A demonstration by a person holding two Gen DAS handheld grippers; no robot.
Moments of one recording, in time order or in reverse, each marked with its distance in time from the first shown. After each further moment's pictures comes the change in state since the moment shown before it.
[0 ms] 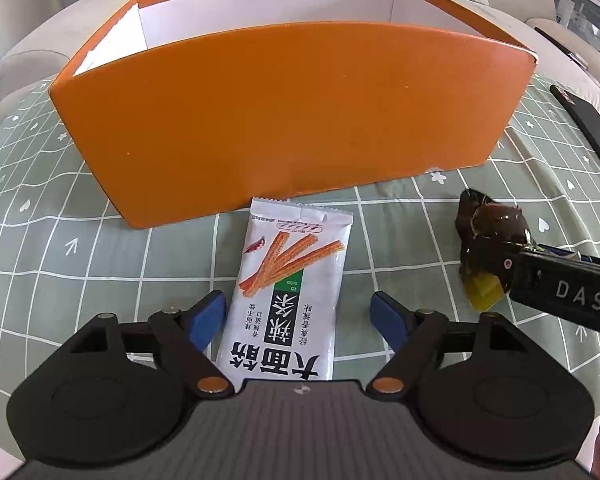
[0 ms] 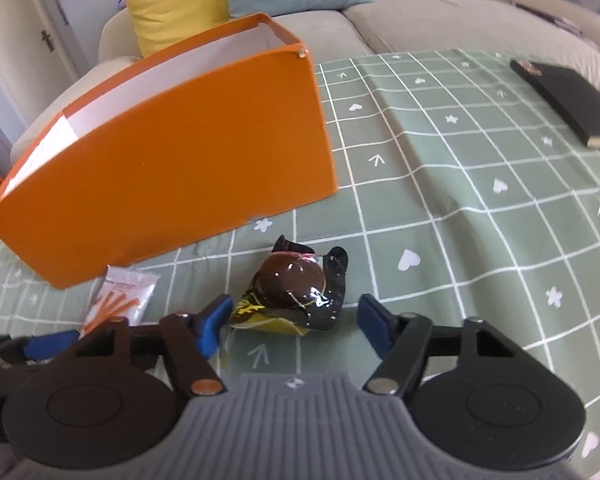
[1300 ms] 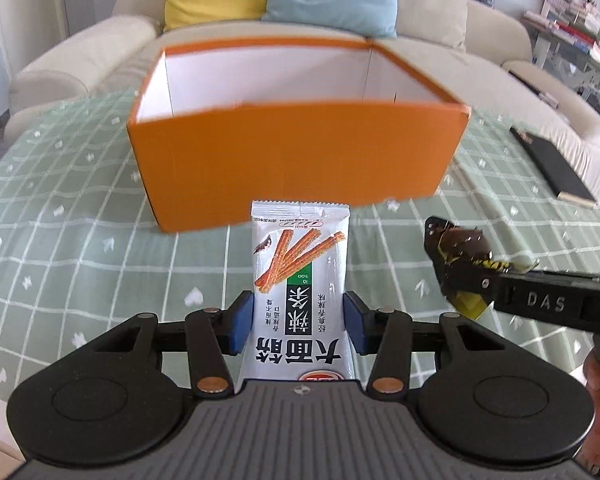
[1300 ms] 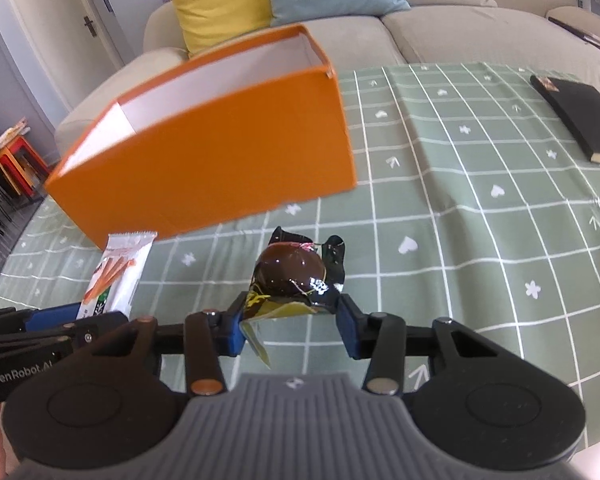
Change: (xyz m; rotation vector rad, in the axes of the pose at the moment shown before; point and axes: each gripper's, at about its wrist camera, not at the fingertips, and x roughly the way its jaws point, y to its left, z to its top) left arm -0.080 0.012 -0.021 -0.036 -0.143 -0.056; right arm -0.051 -0.007 -0.008 -0.060 0.007 0.116
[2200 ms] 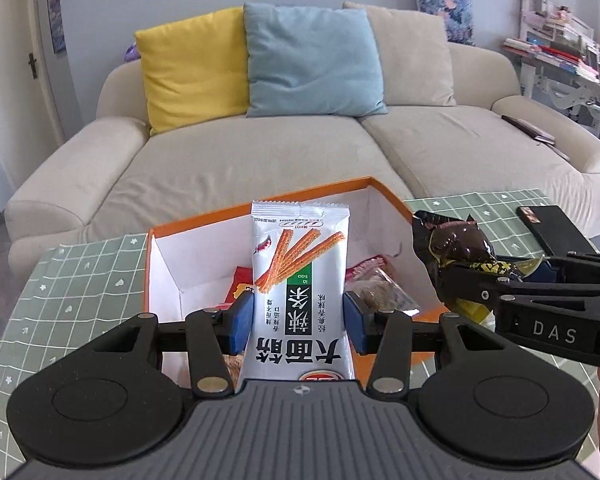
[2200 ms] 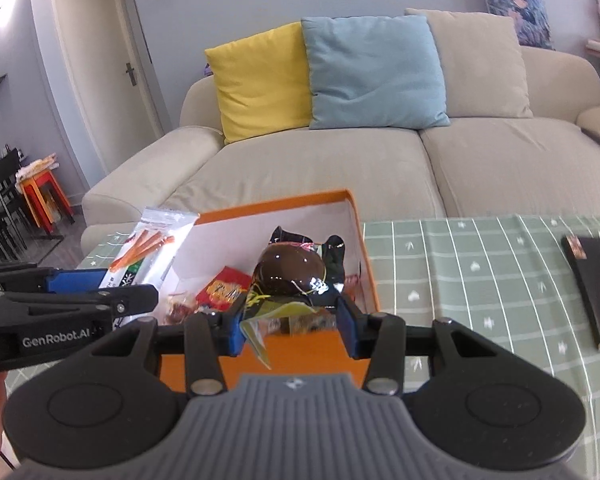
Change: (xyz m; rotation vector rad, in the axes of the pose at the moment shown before) left arm 0.001 -0.008 0.134 0.136 -0.156 0.040; right arm -0.021 0.034 0.134 -0.127 -0.216 0.045
